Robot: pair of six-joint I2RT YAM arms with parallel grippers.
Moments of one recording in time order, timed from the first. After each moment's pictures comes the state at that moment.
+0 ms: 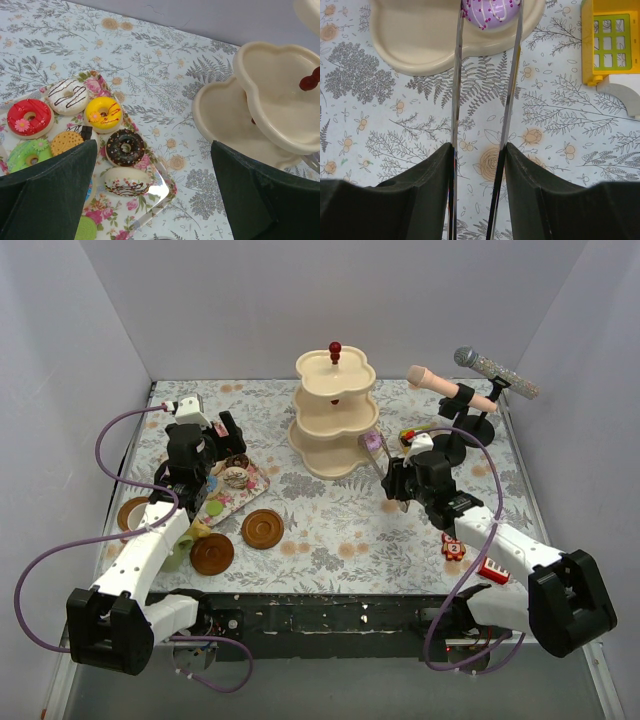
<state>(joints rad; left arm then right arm) -0.20 1.10 0.83 0.02 -0.17 -0.30 0.50 1.18 0.63 0.03 0.04 0.23</state>
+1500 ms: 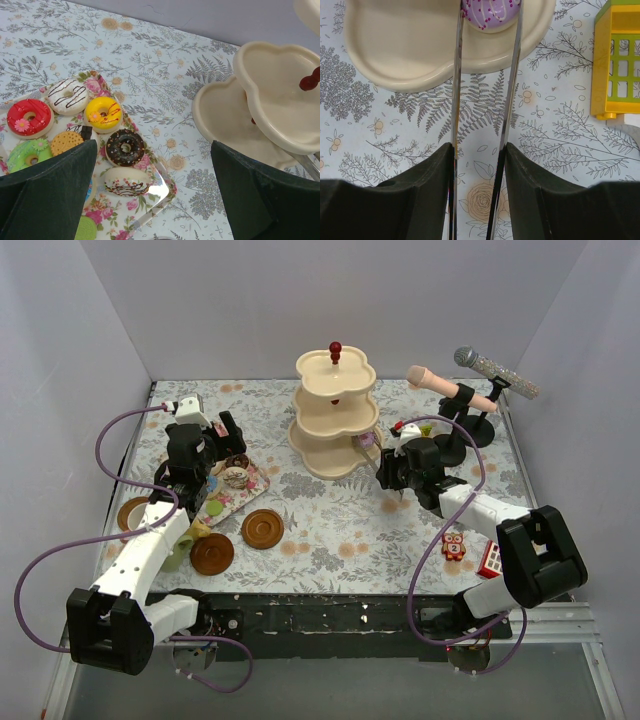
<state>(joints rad) -0.20 1.10 0.83 0.02 -0.17 -0.30 0.42 1.45 0.73 0.15 -0.05 0.16</state>
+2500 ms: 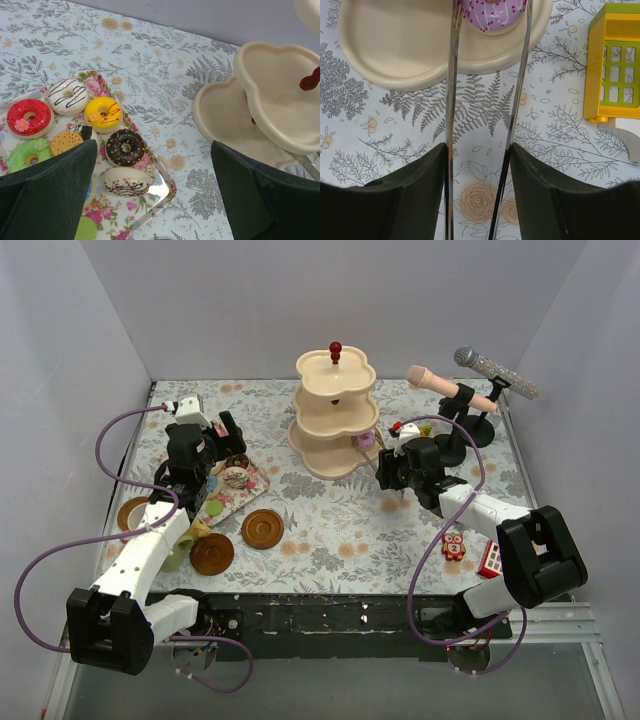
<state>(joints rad) -0.20 1.10 0.83 0.02 -0.17 -0.30 0.42 1.45 0.73 0.14 -0.04 0.12</state>
